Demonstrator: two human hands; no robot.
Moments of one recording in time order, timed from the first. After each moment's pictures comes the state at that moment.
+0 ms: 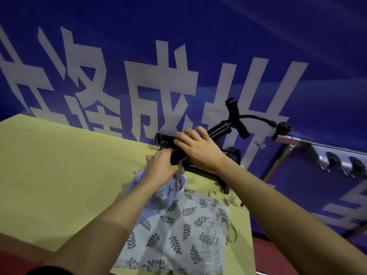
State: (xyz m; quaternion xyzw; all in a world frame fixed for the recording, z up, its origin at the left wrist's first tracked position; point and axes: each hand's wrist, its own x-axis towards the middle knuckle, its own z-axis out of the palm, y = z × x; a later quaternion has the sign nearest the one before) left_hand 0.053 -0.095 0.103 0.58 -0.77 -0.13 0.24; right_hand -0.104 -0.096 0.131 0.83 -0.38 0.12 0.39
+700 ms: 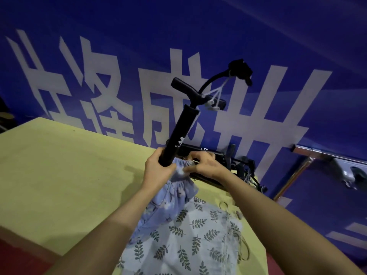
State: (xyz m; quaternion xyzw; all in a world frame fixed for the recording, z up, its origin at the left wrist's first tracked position) left_hand 0.083 -0.104 0.103 0.52 -0.62 -0.34 0.47; right_hand -0.087 -0.126 0.109 0.72 -0.60 0.22 -0.28
